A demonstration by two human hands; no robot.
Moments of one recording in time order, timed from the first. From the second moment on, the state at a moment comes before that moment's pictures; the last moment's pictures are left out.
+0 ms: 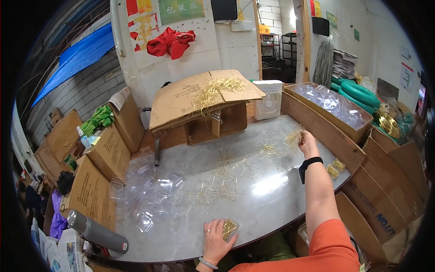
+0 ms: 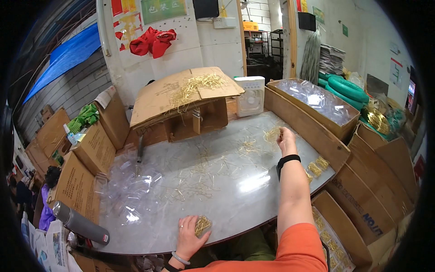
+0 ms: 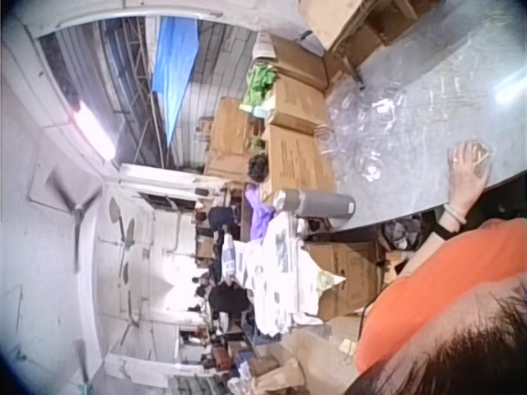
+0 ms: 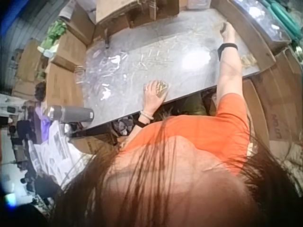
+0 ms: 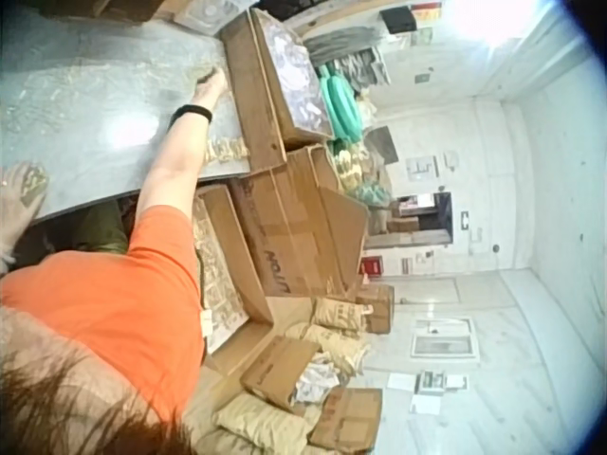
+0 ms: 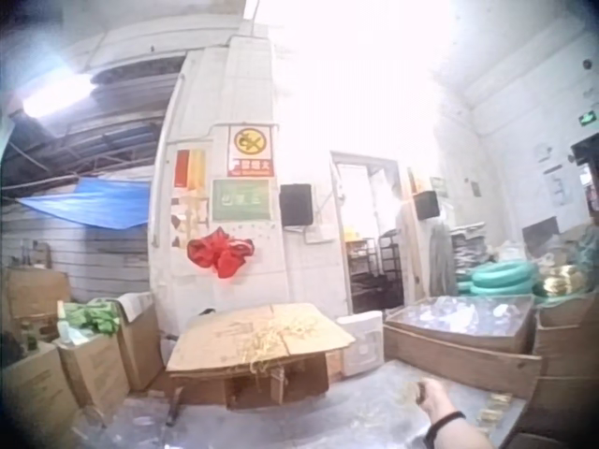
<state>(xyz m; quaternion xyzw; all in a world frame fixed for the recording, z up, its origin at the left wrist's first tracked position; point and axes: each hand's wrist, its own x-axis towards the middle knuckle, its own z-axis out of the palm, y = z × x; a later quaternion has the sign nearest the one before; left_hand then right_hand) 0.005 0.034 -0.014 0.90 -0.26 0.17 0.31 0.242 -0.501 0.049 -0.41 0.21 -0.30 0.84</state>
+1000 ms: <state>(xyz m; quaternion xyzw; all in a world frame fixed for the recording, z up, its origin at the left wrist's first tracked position) 0.003 0.045 -0.012 0.91 -0.24 0.17 0.30 0.248 -0.394 0.088 -0.45 0.05 -0.09 0.89</state>
